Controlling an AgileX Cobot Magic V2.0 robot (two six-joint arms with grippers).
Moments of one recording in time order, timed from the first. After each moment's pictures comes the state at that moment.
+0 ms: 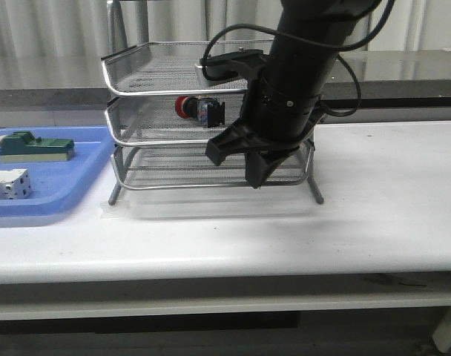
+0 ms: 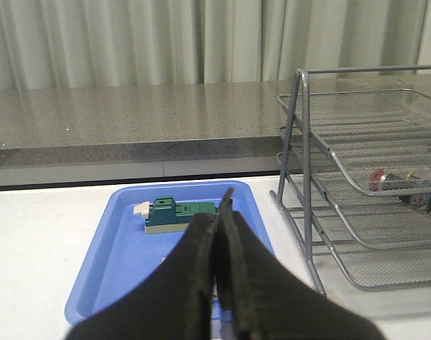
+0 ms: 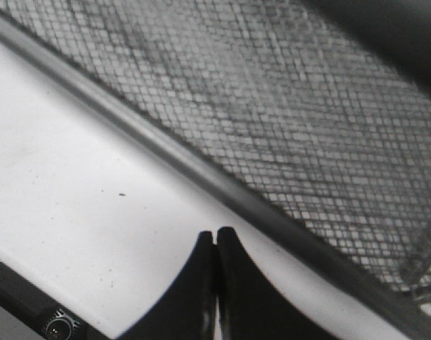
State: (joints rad) left arm -0.03 0.28 -0.26 -0.44 0.10 0.38; right arm 0.55 1.97 -1.41 0.01 0.57 -0.09
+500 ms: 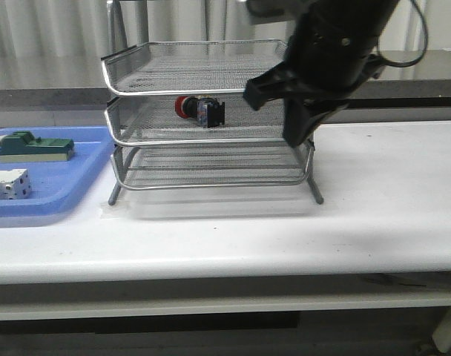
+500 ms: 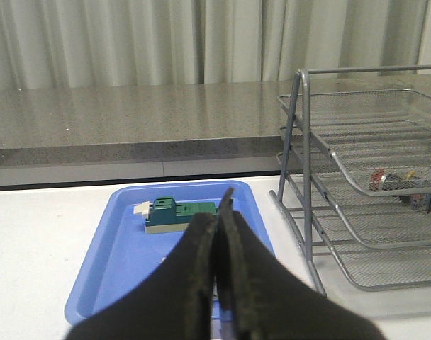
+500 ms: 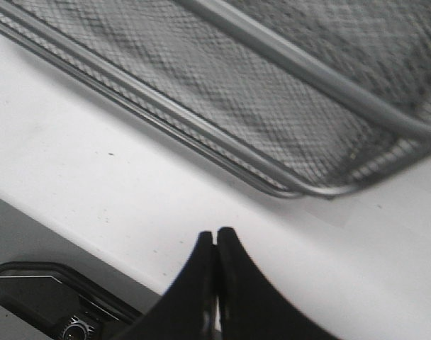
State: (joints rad) left arm -0.03 0.28 -0.26 -0.44 0.10 0.38; right arm 0.49 1.73 -1.28 0.01 0.61 -0.04
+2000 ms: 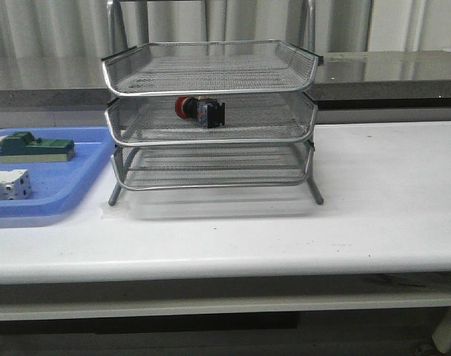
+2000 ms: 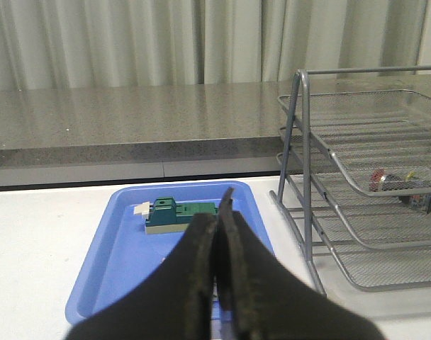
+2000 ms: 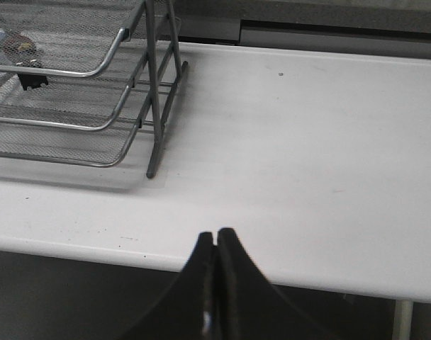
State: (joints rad) left arm -0.03 0.28 -0.26 -0.44 0.10 0.38; right arm 0.17 0.49 -0.51 0.00 0.49 0.04
